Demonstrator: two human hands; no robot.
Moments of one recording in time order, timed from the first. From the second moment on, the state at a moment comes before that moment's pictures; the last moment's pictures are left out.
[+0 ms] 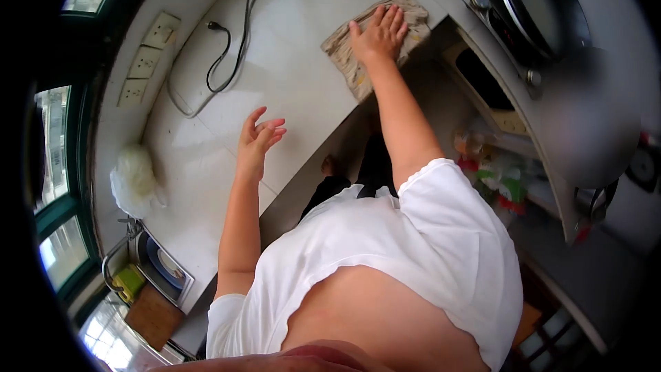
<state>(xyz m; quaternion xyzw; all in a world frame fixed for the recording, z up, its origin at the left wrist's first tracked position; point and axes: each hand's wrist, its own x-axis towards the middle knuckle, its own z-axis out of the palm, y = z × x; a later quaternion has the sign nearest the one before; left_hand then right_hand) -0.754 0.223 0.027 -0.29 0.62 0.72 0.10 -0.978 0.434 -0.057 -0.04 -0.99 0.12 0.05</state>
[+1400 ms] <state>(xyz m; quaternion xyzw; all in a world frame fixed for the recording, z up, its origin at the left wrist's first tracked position) -0.945 0.170 0.035 -0.39 0.80 0.46 -0.07 -1.194 0.269 -0.081 0.30 -0.92 0.22 0.09</state>
